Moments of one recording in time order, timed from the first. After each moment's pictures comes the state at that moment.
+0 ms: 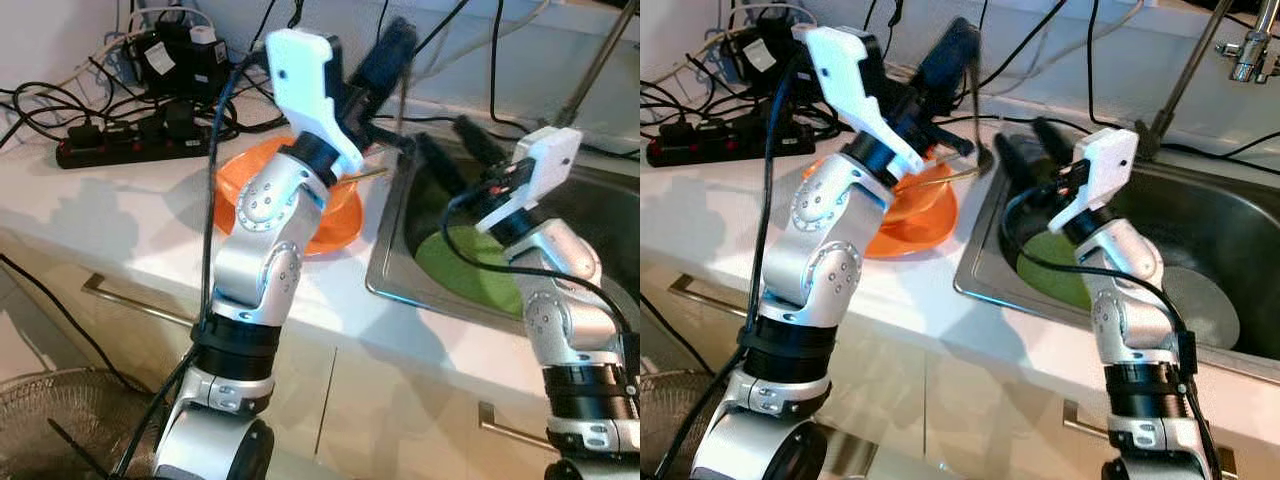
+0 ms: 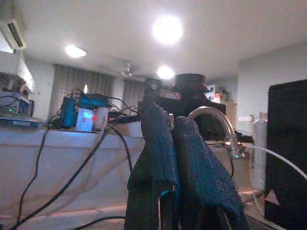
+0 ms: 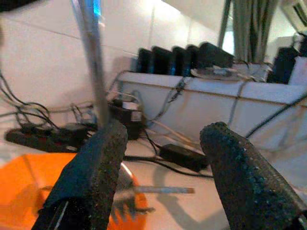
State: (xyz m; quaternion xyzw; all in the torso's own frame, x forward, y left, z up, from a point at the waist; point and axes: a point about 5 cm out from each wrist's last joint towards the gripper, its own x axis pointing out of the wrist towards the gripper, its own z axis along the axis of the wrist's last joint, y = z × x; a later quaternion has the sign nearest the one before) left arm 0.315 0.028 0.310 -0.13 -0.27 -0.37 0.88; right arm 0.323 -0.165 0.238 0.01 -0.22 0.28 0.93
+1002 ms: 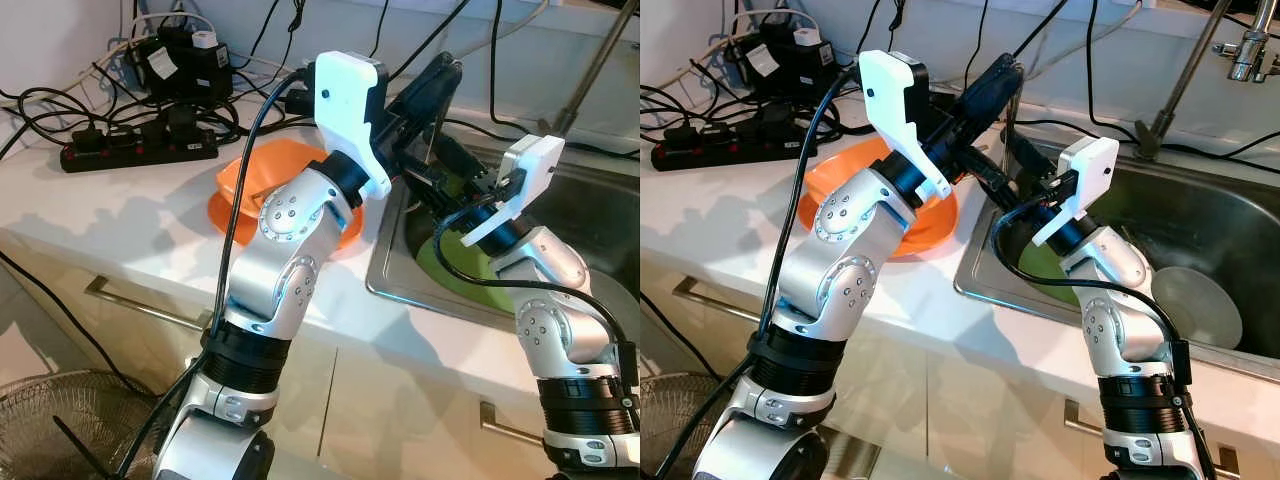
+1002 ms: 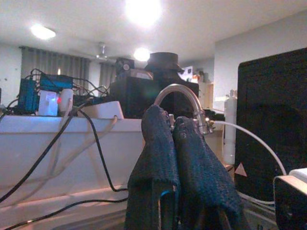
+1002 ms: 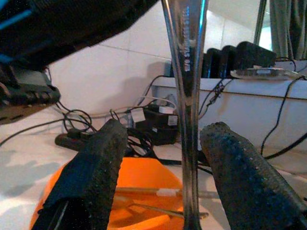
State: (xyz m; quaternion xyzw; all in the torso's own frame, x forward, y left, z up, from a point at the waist) left arm 0.307 0.009 0.299 -0.11 -0.23 -0.42 0.87; right arm 0.315 -0.149 0.232 0.03 -0.20 0.34 0.92
